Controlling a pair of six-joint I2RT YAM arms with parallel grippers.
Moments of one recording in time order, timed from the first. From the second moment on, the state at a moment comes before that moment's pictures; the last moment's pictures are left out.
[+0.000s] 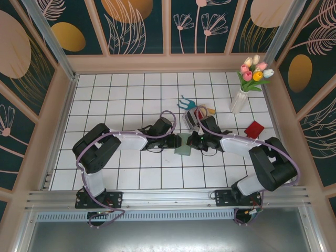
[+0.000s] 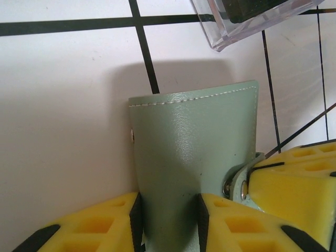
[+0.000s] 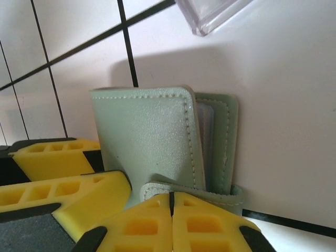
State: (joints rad) left arm -0.83 1.86 0.92 0.08 0.28 -0.79; right arm 0.53 1.46 0.61 -0.12 -0.36 0.83
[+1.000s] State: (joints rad) left arm -0.83 1.89 0.97 0.01 0.28 -0.72; right arm 0.53 1.38 0.56 -0.15 -0.31 0.86
